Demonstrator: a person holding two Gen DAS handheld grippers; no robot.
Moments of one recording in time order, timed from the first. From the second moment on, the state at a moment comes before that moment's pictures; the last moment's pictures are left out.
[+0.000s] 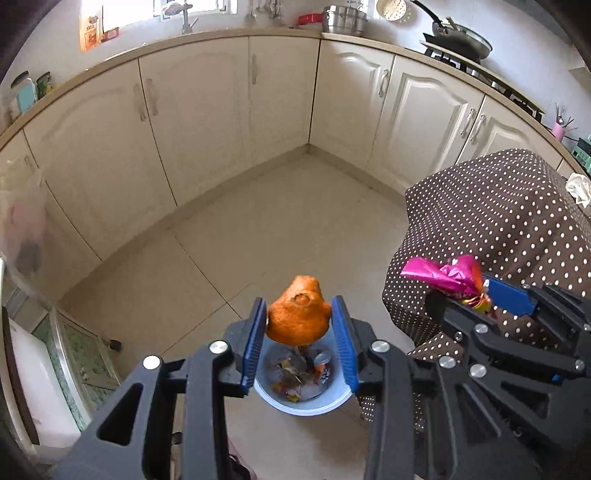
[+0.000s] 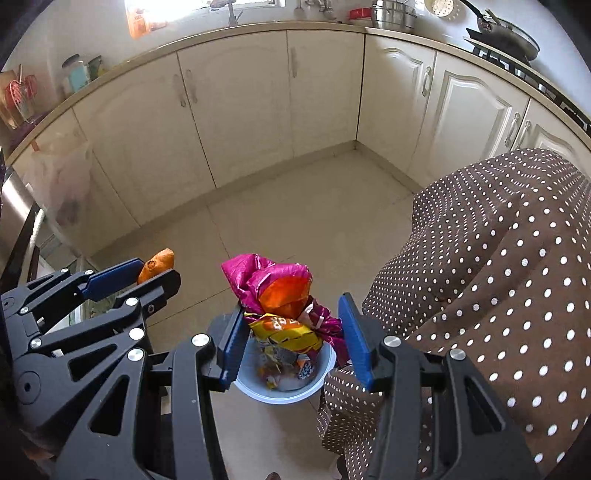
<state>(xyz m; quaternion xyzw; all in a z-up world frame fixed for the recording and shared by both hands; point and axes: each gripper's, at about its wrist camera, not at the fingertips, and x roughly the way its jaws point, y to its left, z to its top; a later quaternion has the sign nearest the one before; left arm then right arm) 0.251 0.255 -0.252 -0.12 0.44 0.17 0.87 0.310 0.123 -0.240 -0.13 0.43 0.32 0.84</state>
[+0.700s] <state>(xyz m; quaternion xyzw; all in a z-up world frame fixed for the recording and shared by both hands) 0.240 0.270 -0.245 -0.13 0.44 0.20 0.87 0.317 0.132 -0.243 -0.13 0.43 0.33 0.83</state>
